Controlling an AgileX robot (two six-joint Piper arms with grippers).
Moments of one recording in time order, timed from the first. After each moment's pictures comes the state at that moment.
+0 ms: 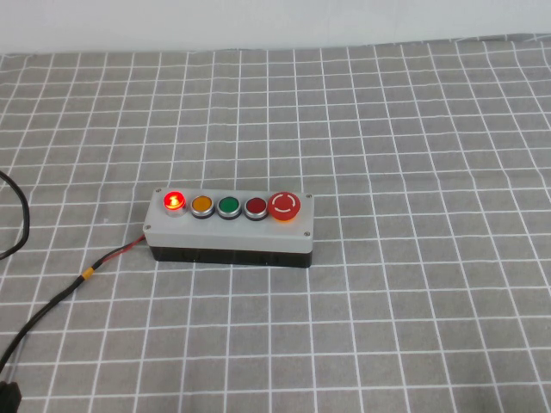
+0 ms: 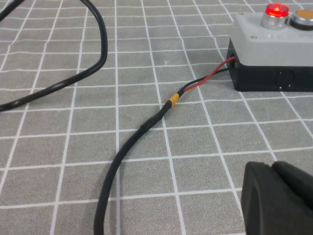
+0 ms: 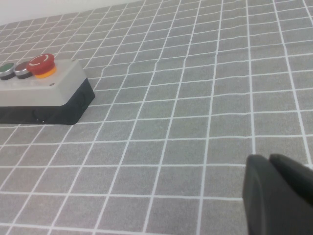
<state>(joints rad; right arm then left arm) 0.19 -0.01 0.03 0.38 0.34 -0.11 -0.14 -0.01 0.03 0.02 0.39 0.02</state>
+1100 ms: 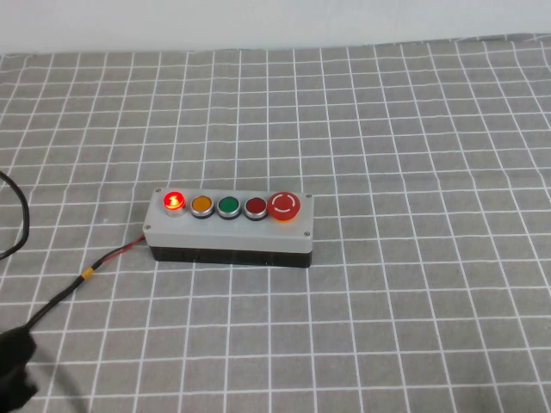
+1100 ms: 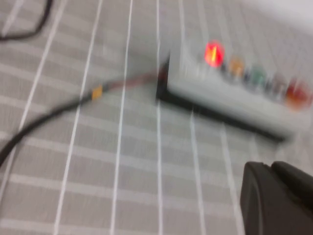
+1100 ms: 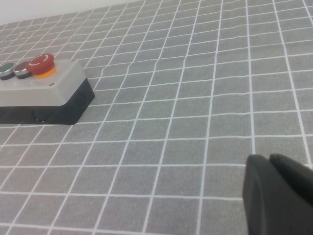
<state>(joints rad) 0.19 -0.01 0.03 0.38 0.34 -0.11 -0.14 0.35 -0.35 -0.25 0.55 -0.19</state>
